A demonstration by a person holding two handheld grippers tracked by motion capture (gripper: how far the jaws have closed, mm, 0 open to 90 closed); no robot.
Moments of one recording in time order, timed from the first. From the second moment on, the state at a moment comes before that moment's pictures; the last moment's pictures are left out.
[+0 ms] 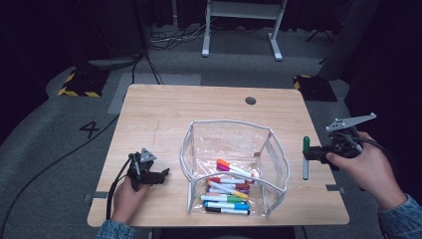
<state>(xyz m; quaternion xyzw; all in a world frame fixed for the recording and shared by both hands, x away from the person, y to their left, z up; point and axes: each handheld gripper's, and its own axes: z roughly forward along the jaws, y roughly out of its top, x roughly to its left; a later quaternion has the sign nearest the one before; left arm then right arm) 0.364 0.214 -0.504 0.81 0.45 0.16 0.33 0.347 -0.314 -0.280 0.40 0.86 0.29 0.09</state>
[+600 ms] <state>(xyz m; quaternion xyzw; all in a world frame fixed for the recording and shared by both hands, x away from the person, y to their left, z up) 0.364 0.215 -0.504 0.81 0.45 0.16 0.33 0.340 -0.258 -0.218 0.32 0.90 0.29 0.09</state>
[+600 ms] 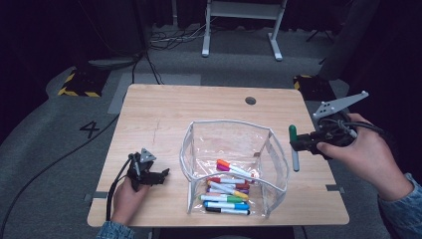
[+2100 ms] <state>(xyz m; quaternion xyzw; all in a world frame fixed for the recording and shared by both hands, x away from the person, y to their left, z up) 0.364 0.215 -0.504 0.81 0.45 0.16 0.33 0.393 -0.104 -0.349 0.19 0.96 0.16 -0.13</state>
